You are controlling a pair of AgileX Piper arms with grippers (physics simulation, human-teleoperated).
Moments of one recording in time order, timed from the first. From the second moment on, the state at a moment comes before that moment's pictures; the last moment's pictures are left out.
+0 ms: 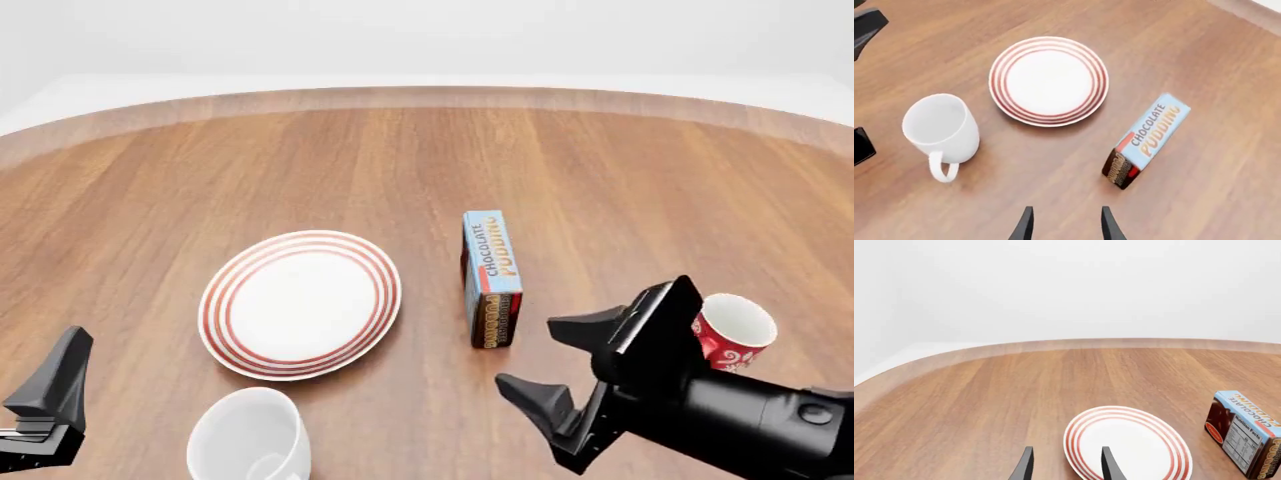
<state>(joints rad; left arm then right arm) 0.00 0.00 0.00 0.00 0.00 0.80 0.95 -0.37 -0.01 -0.04</state>
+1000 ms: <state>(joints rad) 0.00 0.00 0.00 0.00 0.00 1.05 1.24 -0.46 -0.12 -0.03</state>
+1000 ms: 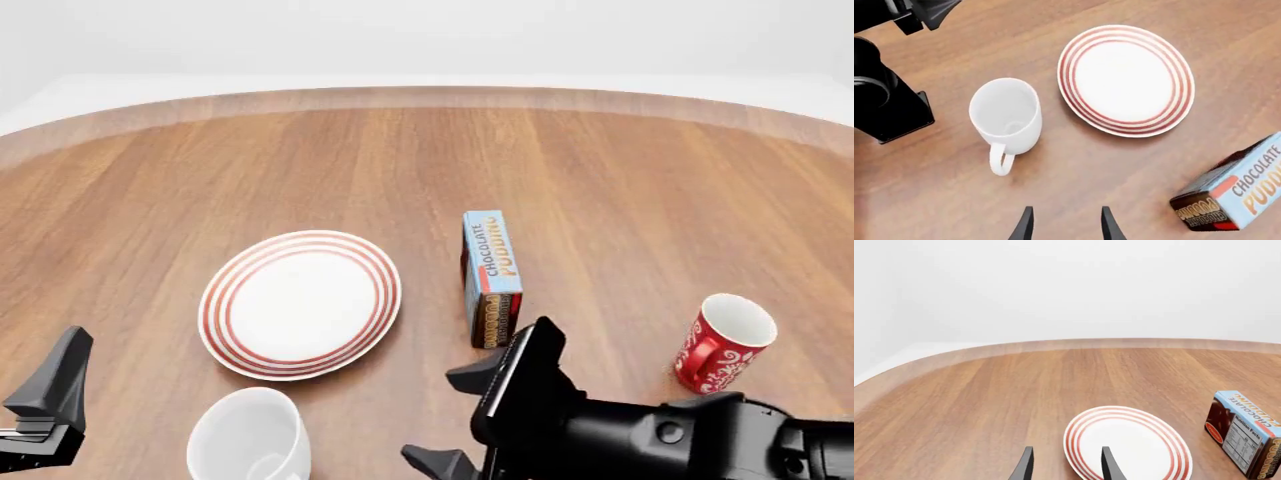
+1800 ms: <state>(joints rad) 0.00 0.00 0.00 0.00 0.00 1.22 1.41 -0.54 -0.16 0.04</state>
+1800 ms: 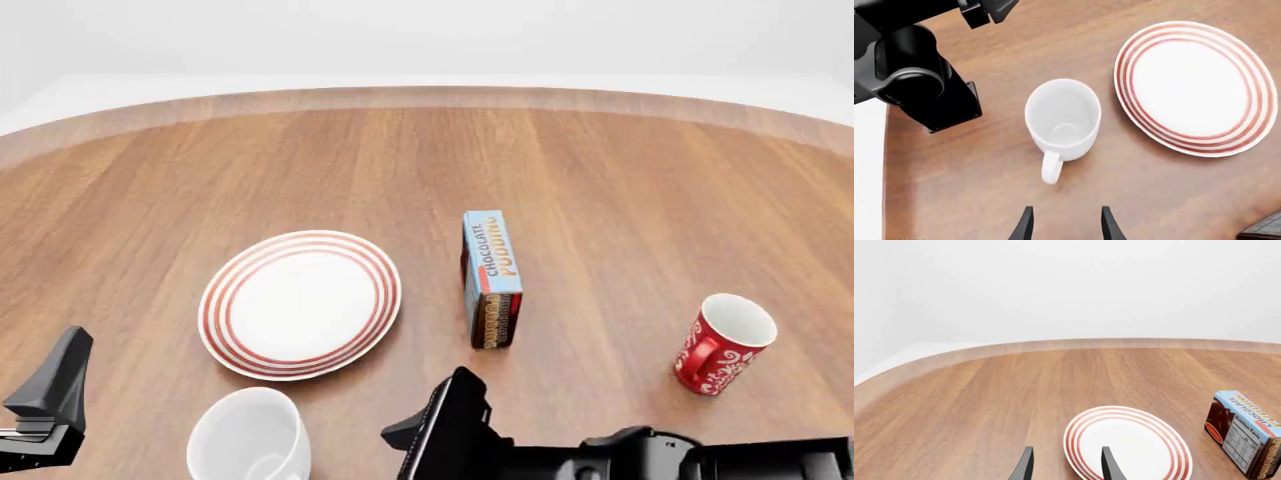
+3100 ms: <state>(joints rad) 0.00 0.00 0.00 0.00 0.00 1.27 1.57 -0.71 -0.07 0.09</state>
